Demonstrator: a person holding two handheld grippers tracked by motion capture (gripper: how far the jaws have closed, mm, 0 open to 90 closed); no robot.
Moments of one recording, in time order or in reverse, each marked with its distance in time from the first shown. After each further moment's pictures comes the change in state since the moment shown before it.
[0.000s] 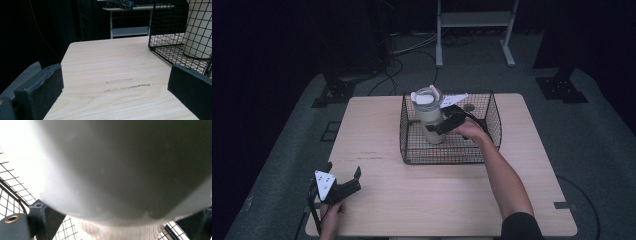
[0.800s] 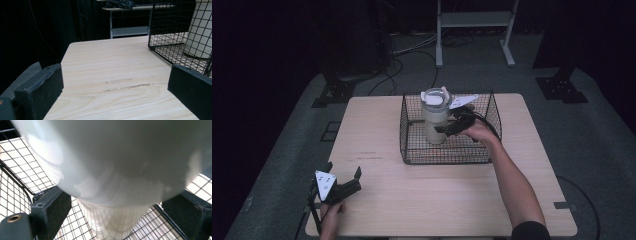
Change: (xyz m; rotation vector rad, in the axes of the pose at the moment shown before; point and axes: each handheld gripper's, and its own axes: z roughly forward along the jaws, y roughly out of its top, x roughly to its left) left arm 0.000 0.000 0.000 0.000 0.000 0.004; right arm 0.001 -0.009 -0.032 0.034 -0.052 0.024
